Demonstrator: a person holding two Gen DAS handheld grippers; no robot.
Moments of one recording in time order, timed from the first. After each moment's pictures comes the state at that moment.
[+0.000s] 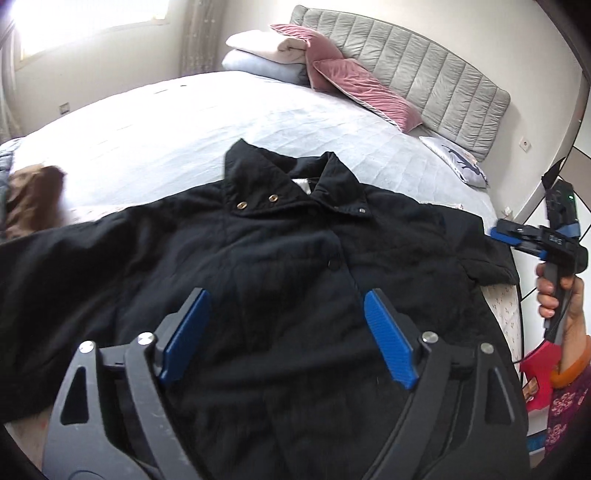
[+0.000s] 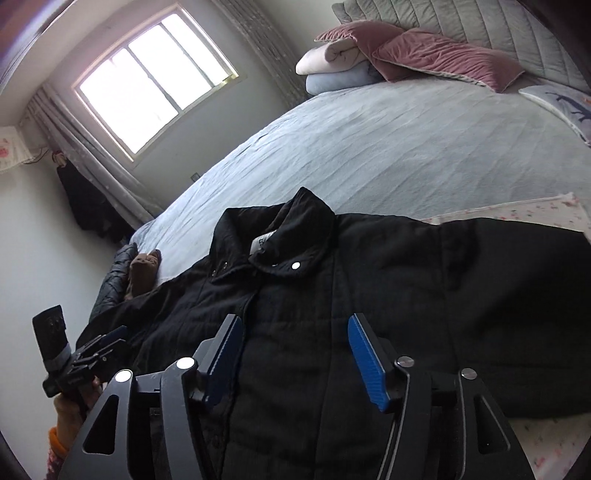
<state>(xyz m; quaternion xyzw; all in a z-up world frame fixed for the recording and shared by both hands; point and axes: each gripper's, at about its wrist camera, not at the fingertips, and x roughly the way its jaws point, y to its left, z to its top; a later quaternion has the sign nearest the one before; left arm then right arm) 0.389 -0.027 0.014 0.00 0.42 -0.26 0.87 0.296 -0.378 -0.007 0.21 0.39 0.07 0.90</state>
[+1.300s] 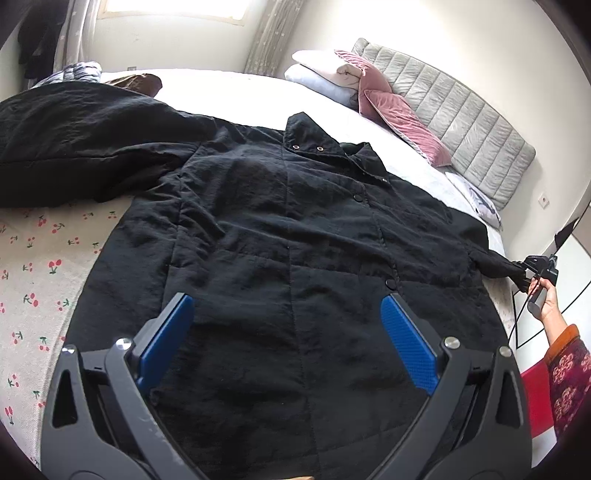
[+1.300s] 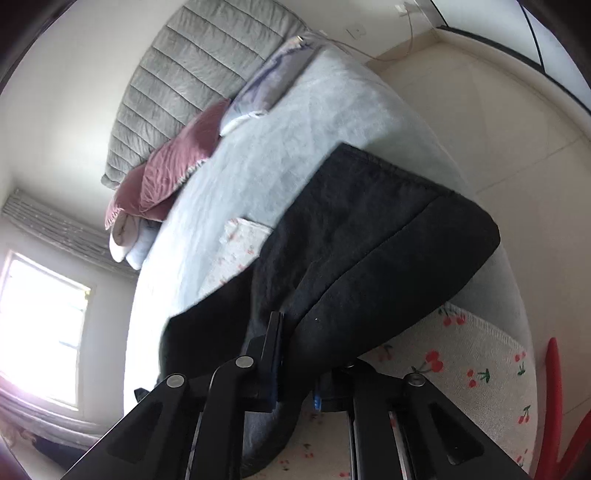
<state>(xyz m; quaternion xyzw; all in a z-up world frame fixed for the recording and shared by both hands) 0.263 0.040 -0.062 -0.12 0.40 -0.18 0.89 0.186 -0.677 -0.107 0.50 0.21 -0.26 0.80</state>
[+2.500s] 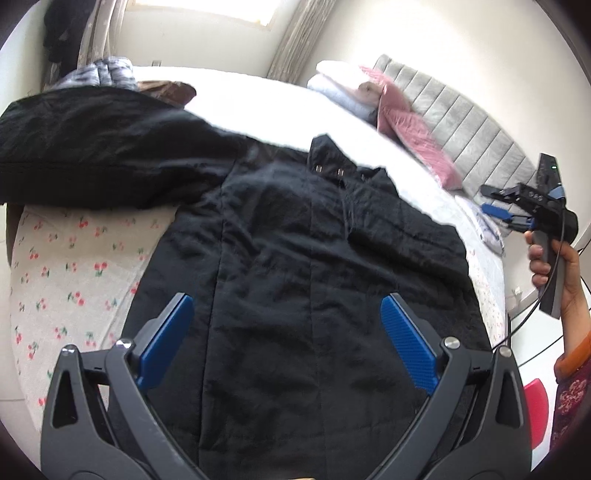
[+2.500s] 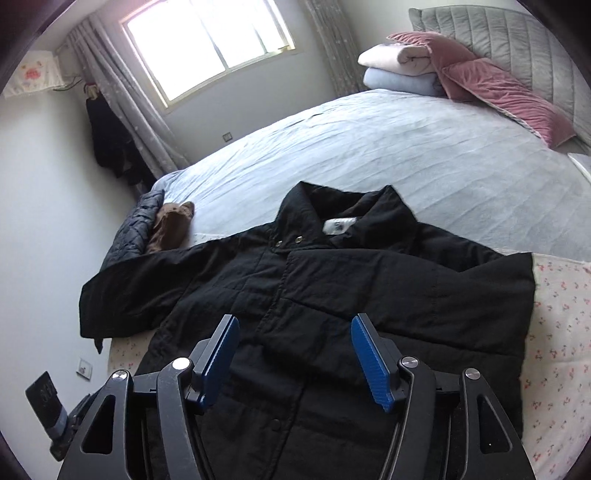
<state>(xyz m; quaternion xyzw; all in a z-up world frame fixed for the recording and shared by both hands) 0.257 0.073 -0.028 -0.14 0.41 -0.15 0.89 0.357 -0.274 0.018 0.11 0.41 0.11 0.90</state>
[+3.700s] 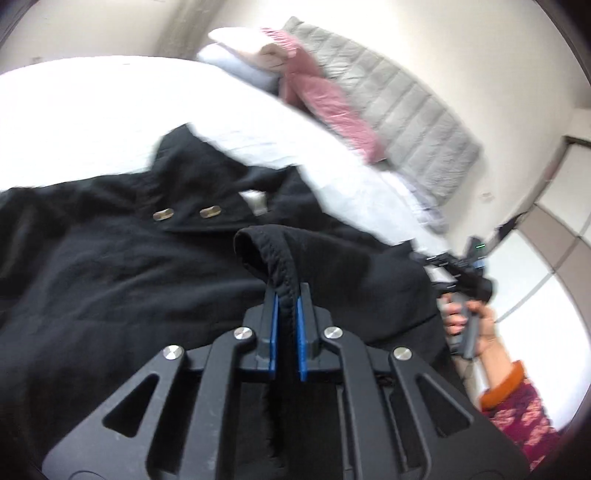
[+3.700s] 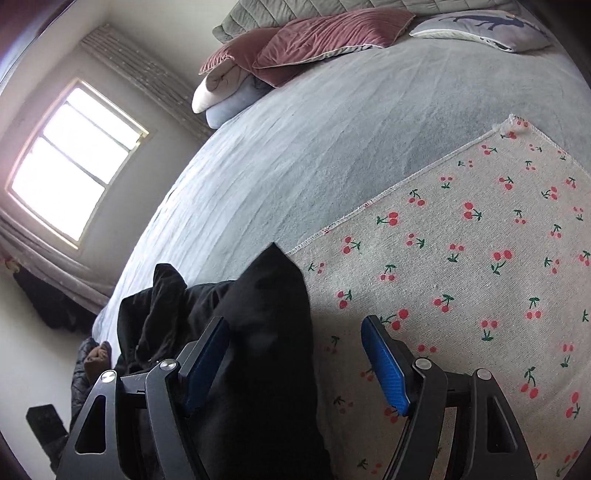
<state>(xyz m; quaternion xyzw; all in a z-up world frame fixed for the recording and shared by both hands) 0.465 -0.081 -0.067 -0.12 0.42 -0.33 0.84 0.423 -0.528 -0.131 0.35 0.37 -0.04 0.86</state>
